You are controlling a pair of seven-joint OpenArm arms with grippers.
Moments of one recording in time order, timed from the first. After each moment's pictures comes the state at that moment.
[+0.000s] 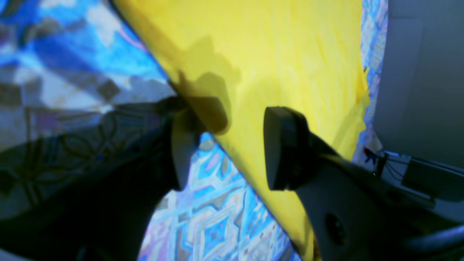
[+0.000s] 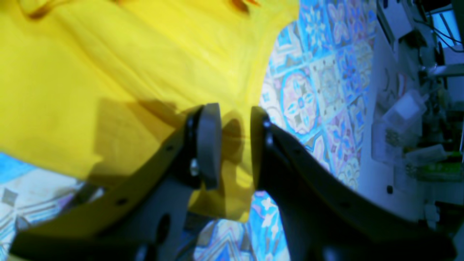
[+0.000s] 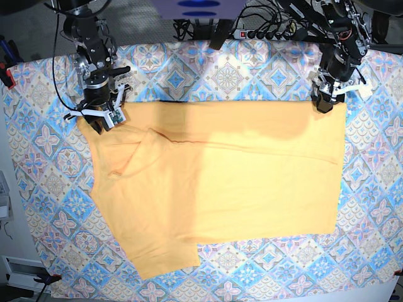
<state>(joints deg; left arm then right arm) 21.2 -5.8 -36.5 79.6 -67.0 -9.5 40.3 -19.6 17.7 -8.1 85.8 -25.6 -5.4 -14.1</state>
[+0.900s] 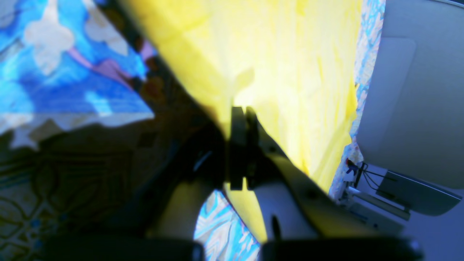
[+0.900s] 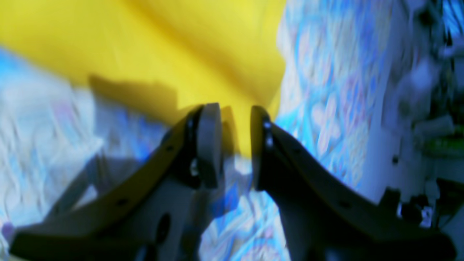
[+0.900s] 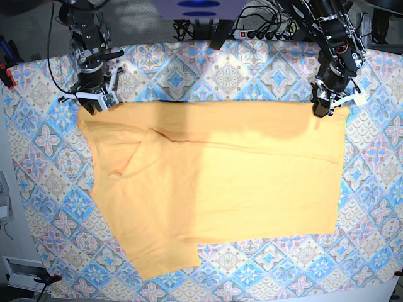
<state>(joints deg) 13.8 -5.6 -37.4 70.9 -66.8 -9.3 40.3 -25.5 19.2 -6.5 85.9 -25.6 -5.6 -14.7</state>
